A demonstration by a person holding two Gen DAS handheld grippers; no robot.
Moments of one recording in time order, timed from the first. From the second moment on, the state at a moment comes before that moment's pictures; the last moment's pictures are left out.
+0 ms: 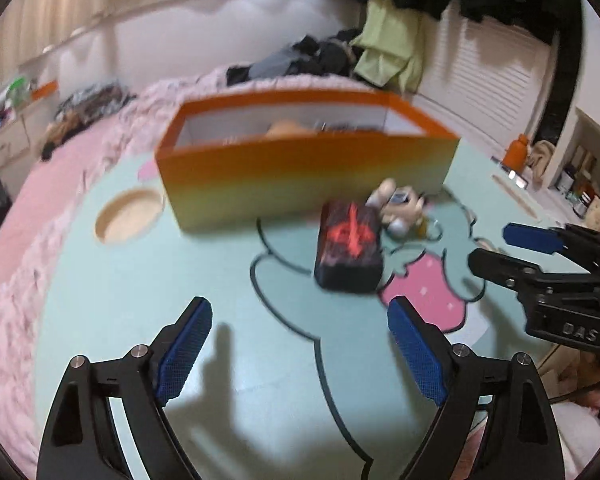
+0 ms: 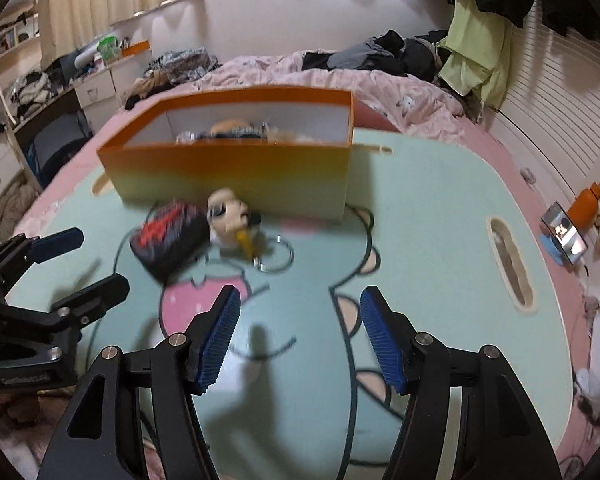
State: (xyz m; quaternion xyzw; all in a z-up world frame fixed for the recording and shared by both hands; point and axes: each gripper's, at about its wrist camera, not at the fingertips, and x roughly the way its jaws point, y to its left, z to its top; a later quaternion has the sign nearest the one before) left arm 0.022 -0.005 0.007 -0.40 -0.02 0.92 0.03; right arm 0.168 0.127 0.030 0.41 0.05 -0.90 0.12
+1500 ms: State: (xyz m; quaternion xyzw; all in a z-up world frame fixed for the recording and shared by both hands) left arm 0.028 0.015 -0.004 -0.40 0.02 0.91 0.04; right arm 0.174 0.136 0.006 0.44 0.05 -0.89 0.08
